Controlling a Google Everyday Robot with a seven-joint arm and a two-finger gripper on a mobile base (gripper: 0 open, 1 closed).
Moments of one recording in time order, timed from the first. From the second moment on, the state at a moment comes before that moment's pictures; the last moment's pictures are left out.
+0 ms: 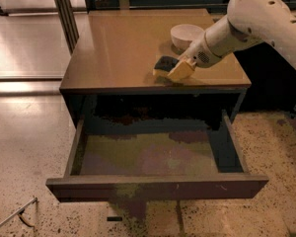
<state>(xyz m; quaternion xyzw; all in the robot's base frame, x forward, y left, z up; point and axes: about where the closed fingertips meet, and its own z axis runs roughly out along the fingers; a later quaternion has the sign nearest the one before) 0.678 -0.101 0.851 -0.50 0.79 0.12 0.33</state>
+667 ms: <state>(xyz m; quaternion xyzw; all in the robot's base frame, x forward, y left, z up) 0.661 -0.100 0.852 -0.52 0.78 0.13 0.32</state>
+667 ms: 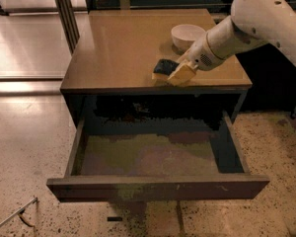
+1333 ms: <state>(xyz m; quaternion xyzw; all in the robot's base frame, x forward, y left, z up) 0.575 -0.076 0.854 -0.57 0.74 0.21 0.30</state>
